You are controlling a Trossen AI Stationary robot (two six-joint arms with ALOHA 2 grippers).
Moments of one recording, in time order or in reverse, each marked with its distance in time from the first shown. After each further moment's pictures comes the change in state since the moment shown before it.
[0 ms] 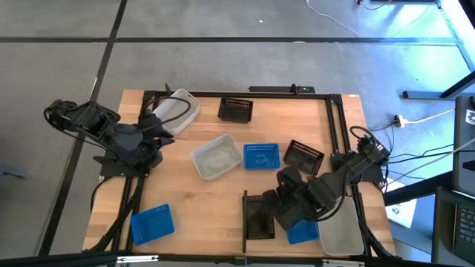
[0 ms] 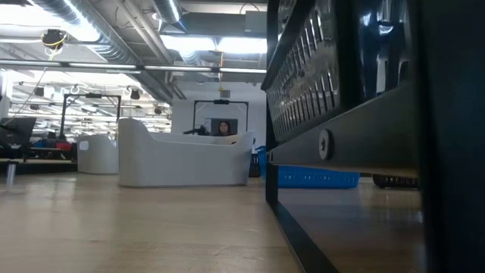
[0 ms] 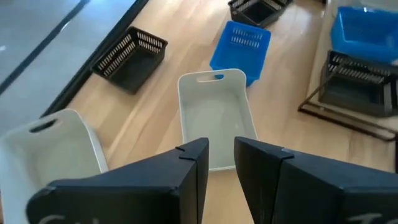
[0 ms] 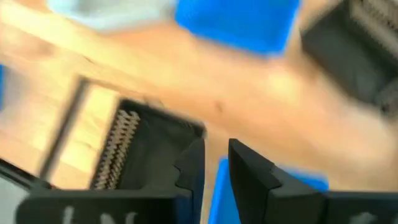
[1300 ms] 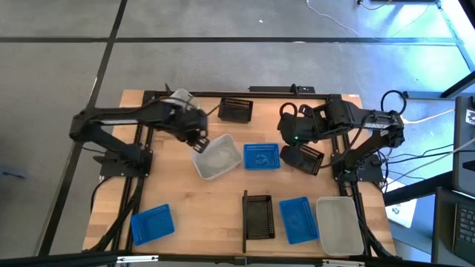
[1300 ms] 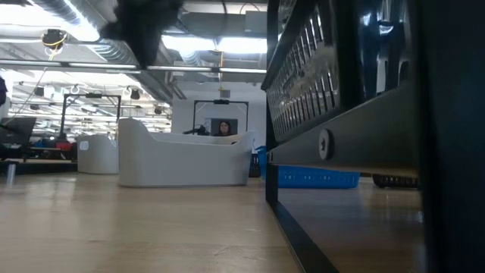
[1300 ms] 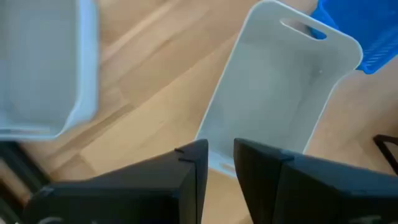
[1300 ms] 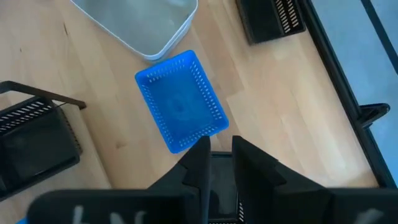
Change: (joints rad) left arm 0.511 0.451 0.000 0.023 0.382 -0.208; right arm -0.486 -0.273 -0.001 -0.002 -0.111 -1.342
